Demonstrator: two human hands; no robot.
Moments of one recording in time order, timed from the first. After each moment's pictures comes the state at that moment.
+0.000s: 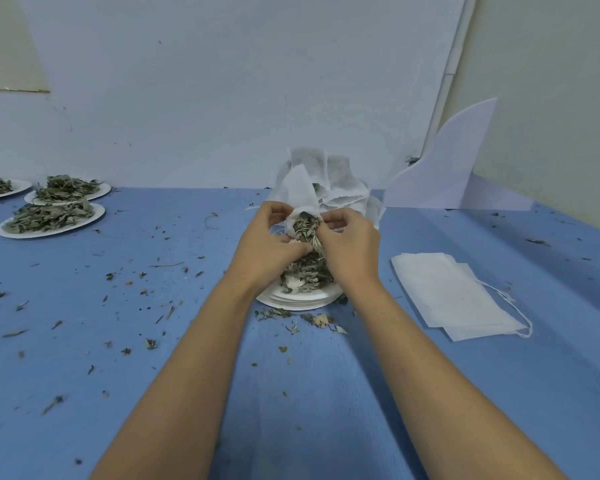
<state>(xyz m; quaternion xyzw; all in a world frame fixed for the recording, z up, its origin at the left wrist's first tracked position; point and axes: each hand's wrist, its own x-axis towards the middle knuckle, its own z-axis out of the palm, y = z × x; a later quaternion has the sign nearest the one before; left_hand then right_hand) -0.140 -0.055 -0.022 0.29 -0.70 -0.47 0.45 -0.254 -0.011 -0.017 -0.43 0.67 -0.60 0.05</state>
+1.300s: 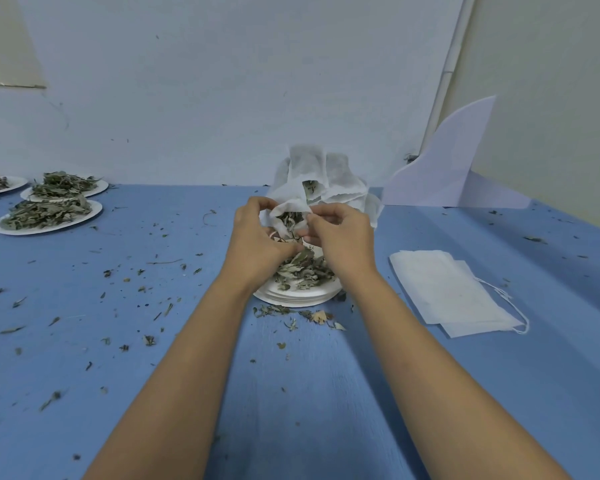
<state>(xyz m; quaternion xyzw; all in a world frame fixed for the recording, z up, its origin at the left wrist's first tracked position) -0.135 -0.059 -0.024 0.37 -0.71 -0.38 0.46 -0.248 -0.008 -0.011 -0.41 0.58 -0.67 0.21</state>
